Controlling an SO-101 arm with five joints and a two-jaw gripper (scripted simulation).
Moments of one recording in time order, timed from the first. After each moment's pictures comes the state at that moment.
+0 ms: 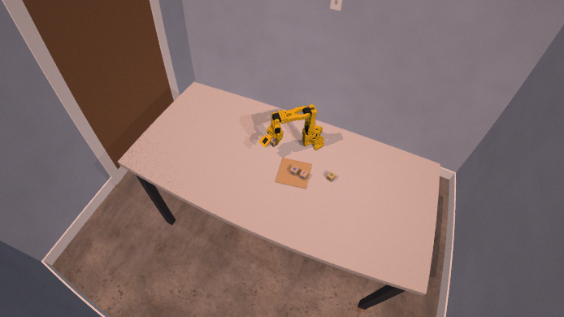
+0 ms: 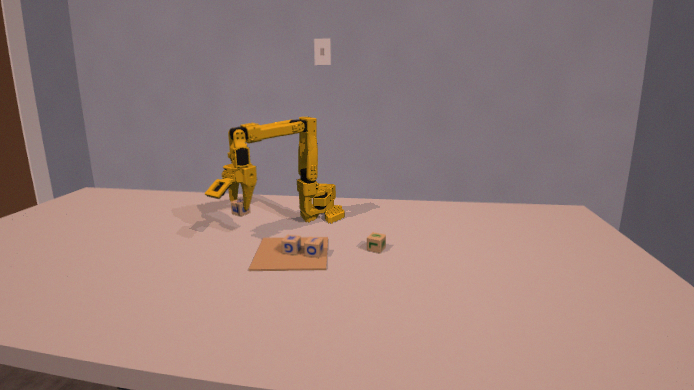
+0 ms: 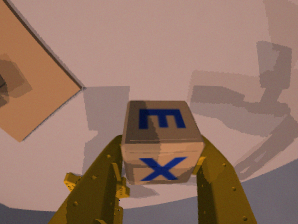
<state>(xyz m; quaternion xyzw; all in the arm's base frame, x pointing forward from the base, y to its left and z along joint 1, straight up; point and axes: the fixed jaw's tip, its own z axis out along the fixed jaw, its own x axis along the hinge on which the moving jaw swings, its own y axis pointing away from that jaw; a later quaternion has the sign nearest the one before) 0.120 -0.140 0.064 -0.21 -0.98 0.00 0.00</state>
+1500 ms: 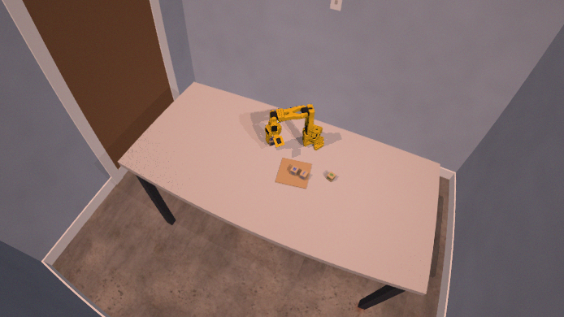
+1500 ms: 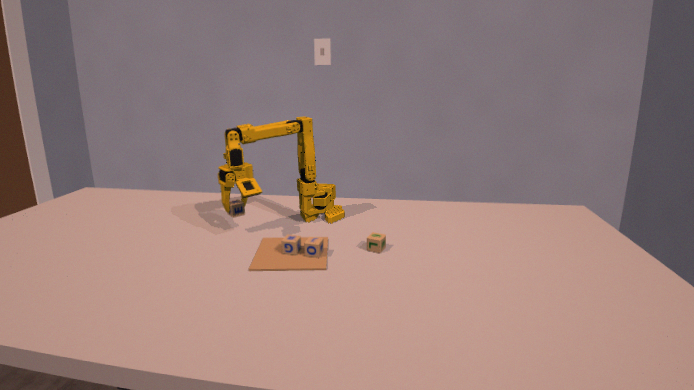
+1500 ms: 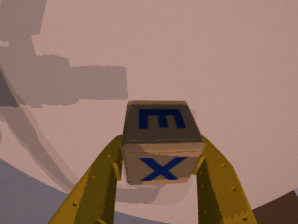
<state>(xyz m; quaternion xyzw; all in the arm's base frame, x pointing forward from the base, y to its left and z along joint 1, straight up) 0.099 -0.158 0.060 0.41 -0.91 -0.01 0.00</state>
